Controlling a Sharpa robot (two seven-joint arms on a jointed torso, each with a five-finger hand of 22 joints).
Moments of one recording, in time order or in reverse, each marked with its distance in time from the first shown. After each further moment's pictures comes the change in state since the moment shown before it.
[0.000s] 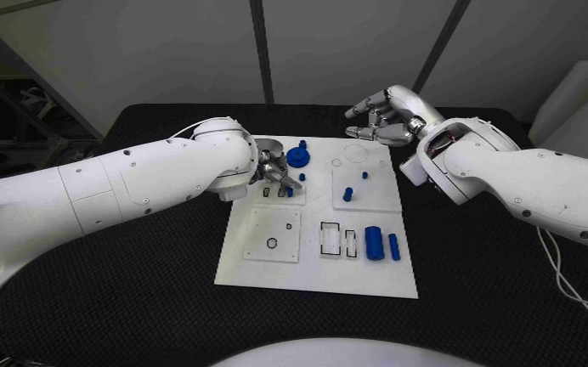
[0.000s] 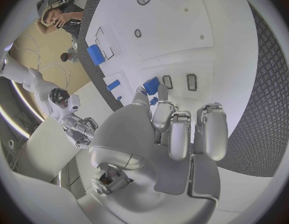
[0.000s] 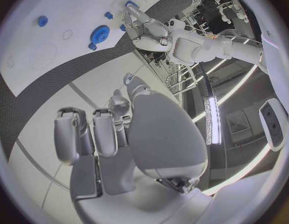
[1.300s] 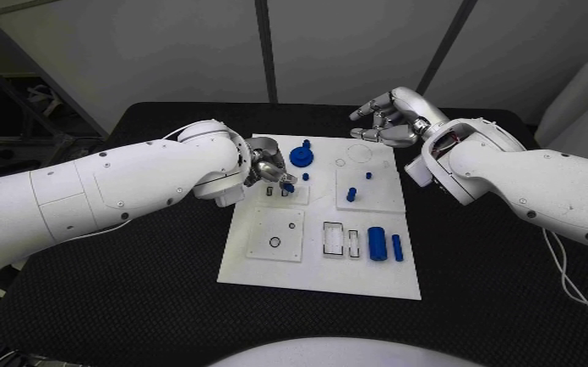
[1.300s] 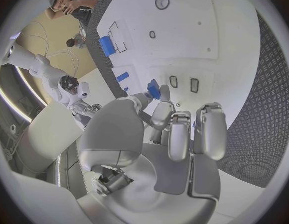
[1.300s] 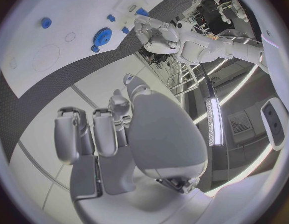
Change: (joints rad) left arm 0.000 -0.100 0.000 0.121 0.092 -0.124 0.001; left_hand -0.154 -0.200 0.742 -0.041 0.003 -0.039 -0.003 0.020 0.160 -0.007 -0.014 -0.035 -0.013 0.002 -0.012 0.000 0.000 0.000 -0.004 -0.011 -0.004 0.000; right arm 0.000 0.001 0.000 -0.013 0.000 0.024 -0.010; right_hand 0.000 0.000 0.000 0.000 0.006 0.001 -0.001 0.000 0.000 0.000 0.000 -0.005 -0.007 0.000 0.000 -0.005 0.001 0.000 -0.003 -0.003 -0.005 0.000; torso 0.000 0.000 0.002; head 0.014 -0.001
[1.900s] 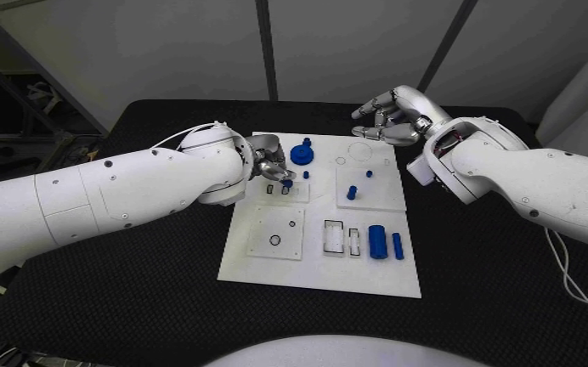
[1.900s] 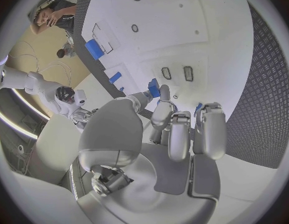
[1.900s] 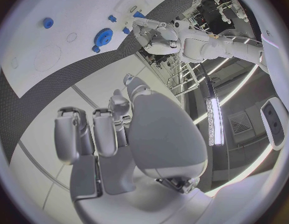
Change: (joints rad) left arm -0.022 -0.002 -0.001 0.020 -0.179 -0.071 0.003; left_hand -0.013 -0.013 0.022 -0.022 -0.003 0.000 0.000 0.004 0.020 0.000 0.000 0.000 -0.002 0.000 0.000 0.000 0.000 0.000 0.000 0.000 0.000 0.000; right arm 0.000 -0.002 0.000 0.000 0.000 0.002 0.002; right_hand -0.004 0.004 0.003 0.003 0.000 0.000 0.000 0.000 0.000 0.000 0.000 0.000 0.000 0.000 0.000 0.000 0.000 0.000 0.000 0.000 0.000 0.000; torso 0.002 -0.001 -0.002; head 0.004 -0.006
